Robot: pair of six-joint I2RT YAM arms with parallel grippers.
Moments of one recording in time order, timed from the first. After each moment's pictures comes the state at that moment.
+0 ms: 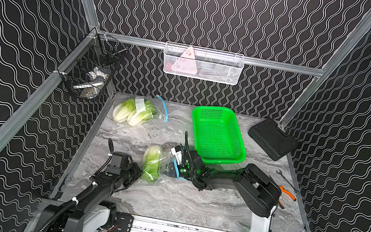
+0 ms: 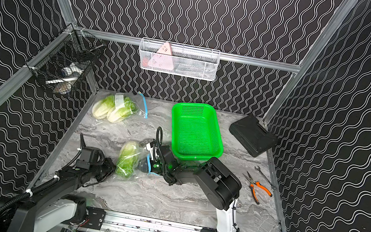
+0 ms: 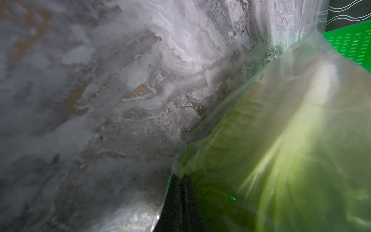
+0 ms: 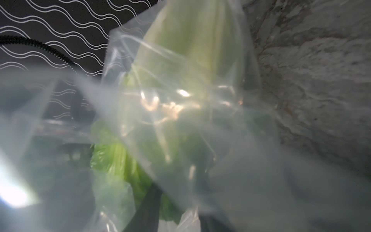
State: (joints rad) left arm 0.01 0.98 0.24 -0.19 0.36 -0.97; right arm 0.91 1.97 0.92 0.57 -0.48 0.86
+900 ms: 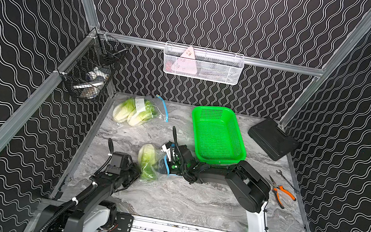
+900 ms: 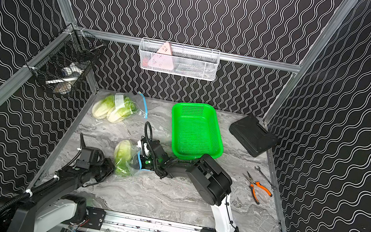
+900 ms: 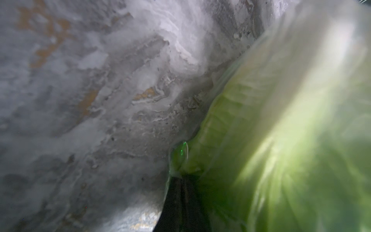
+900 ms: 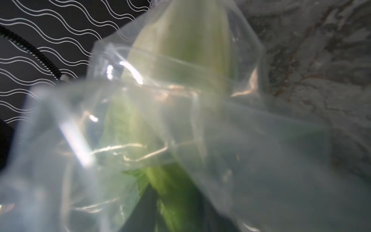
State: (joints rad) left arm 0.01 0.97 0.24 -0.21 0.34 -0.94; right arm 0.95 2.07 1.12 0.36 -0.45 0.75
